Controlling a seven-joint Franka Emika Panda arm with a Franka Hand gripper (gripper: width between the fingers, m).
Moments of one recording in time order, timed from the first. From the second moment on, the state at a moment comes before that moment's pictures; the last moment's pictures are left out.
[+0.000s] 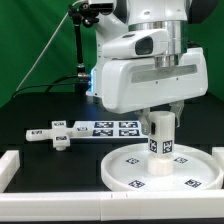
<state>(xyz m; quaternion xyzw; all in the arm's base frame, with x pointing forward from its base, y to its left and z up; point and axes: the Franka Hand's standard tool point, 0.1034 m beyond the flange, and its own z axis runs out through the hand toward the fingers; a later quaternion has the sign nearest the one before) 0.553 0.038 0.075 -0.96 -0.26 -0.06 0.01</state>
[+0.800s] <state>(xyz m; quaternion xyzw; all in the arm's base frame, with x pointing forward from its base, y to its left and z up) 0.550 0.035 0.073 -0.98 0.17 -0.05 0.06</state>
